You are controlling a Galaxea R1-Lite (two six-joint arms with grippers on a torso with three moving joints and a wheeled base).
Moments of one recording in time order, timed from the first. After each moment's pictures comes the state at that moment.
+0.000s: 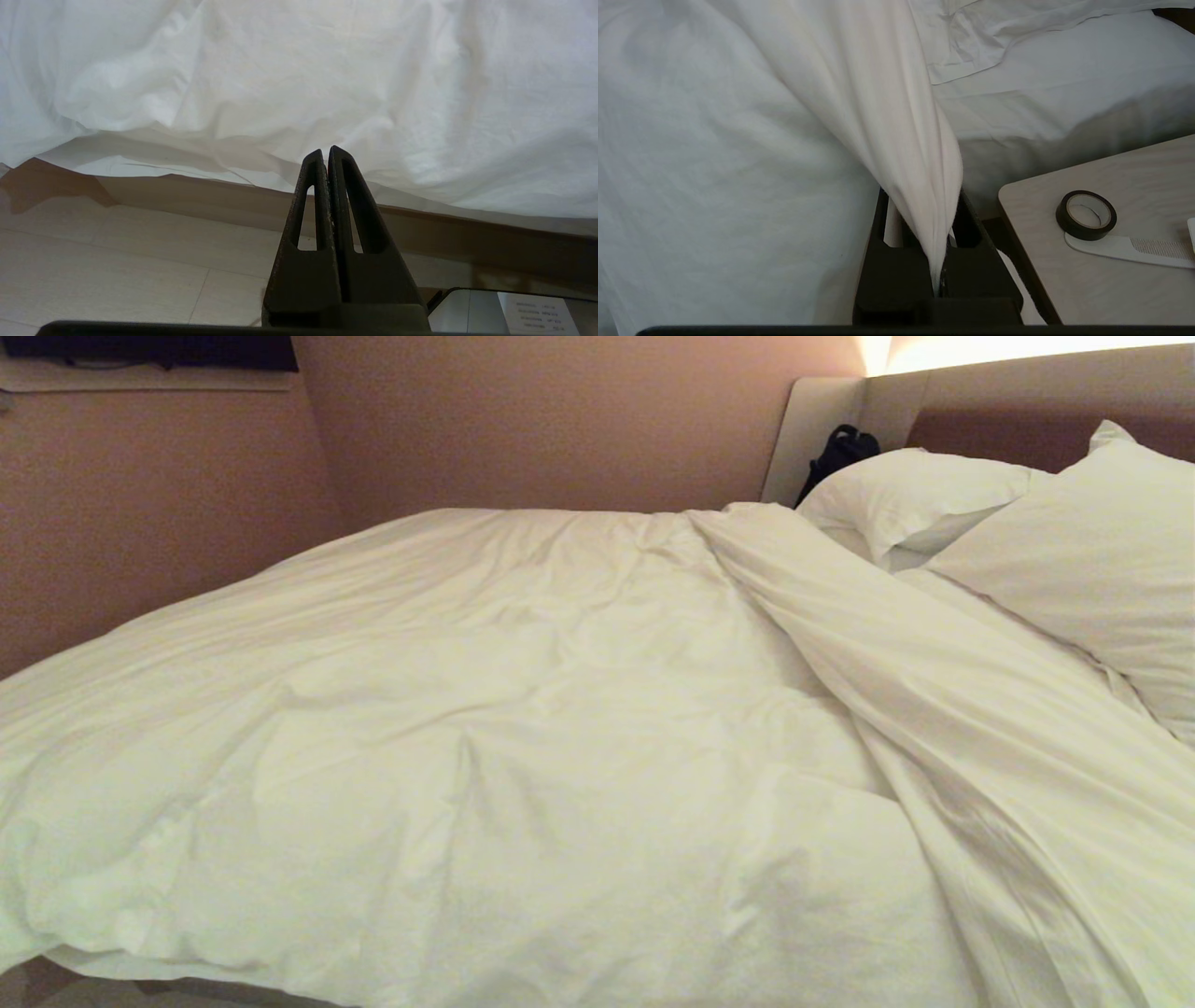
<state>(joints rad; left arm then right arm) 0.01 0.00 -0.09 0.22 0.03 -0.05 0.01 0.28 -0.50 0.39 -0.33 0.14</state>
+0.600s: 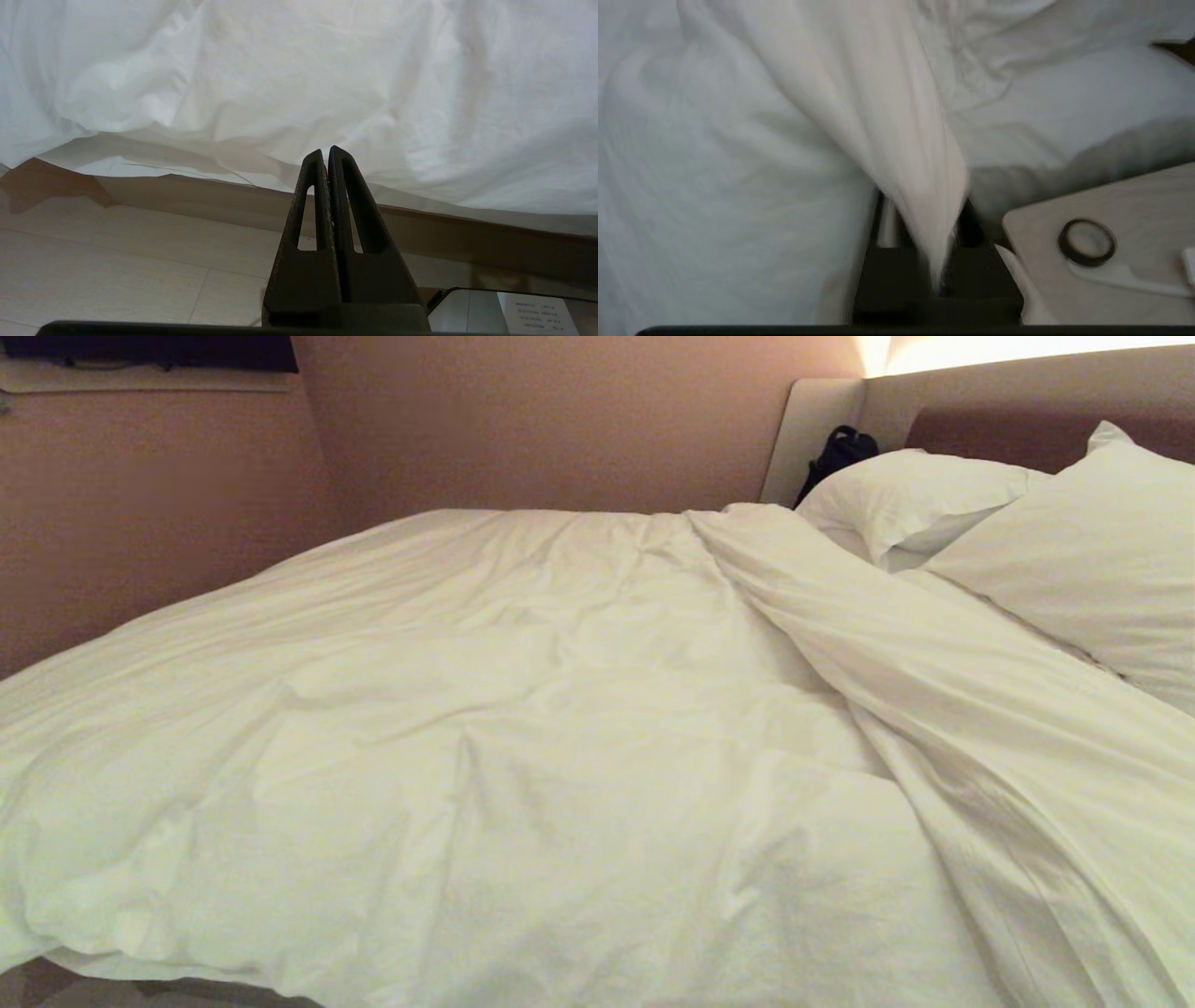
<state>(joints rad) 0.01 0.00 -0.09 0.22 0.03 -0.05 0.02 0.40 -0.60 0.35 -0.32 0.14</state>
